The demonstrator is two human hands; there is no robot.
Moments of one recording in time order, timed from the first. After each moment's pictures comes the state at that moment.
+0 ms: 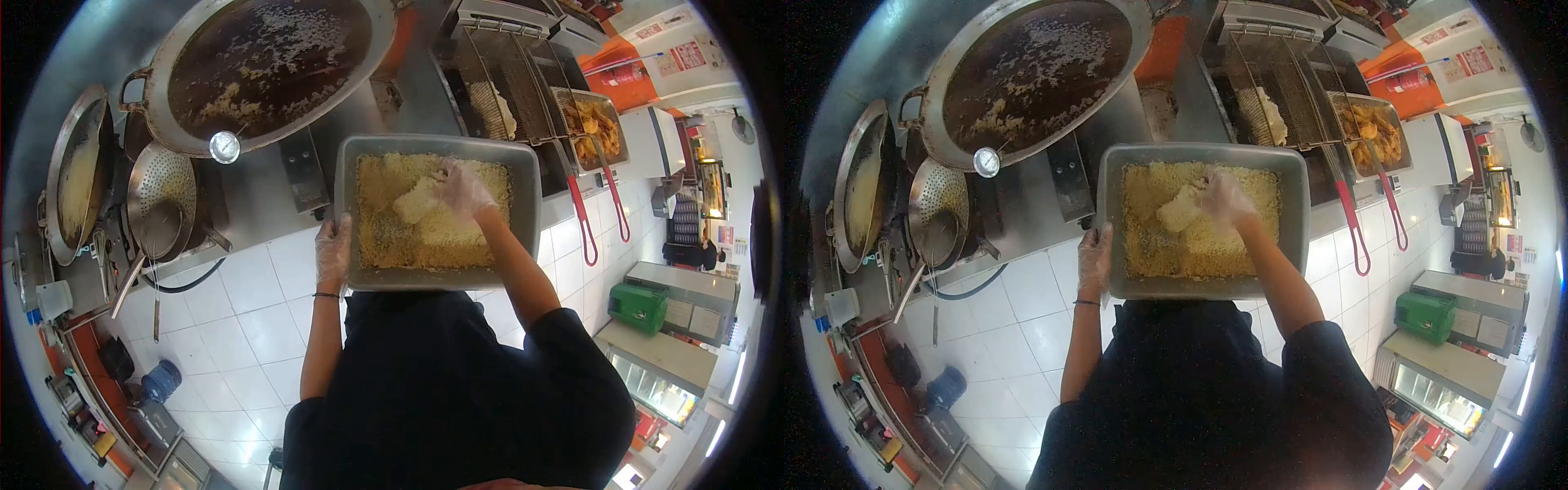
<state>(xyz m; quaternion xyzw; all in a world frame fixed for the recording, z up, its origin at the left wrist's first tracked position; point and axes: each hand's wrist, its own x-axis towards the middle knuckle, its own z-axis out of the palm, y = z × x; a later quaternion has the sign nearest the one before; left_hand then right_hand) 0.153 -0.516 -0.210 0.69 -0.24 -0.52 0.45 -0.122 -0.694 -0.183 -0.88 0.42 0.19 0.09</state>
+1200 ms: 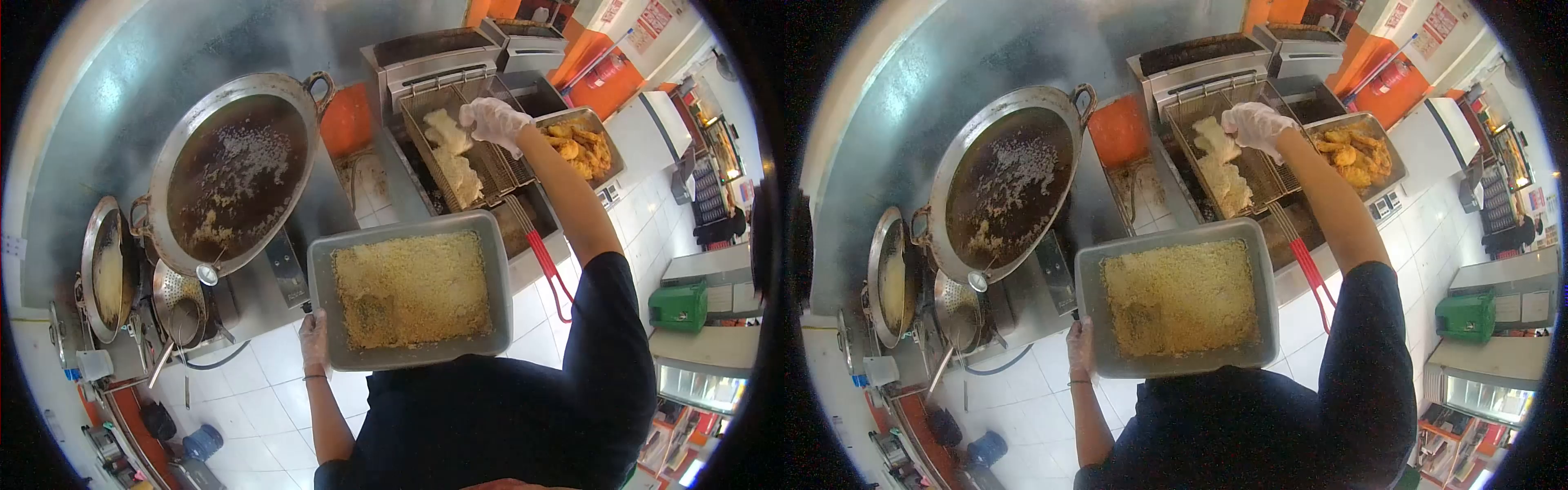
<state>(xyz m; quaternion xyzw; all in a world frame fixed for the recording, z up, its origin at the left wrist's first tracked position) 0.142 -0.521 -0.198 0.77 -0.25 -0.46 0.36 -0.297 -0.984 -0.046 -0.93 0.36 0.06 -0.11</state>
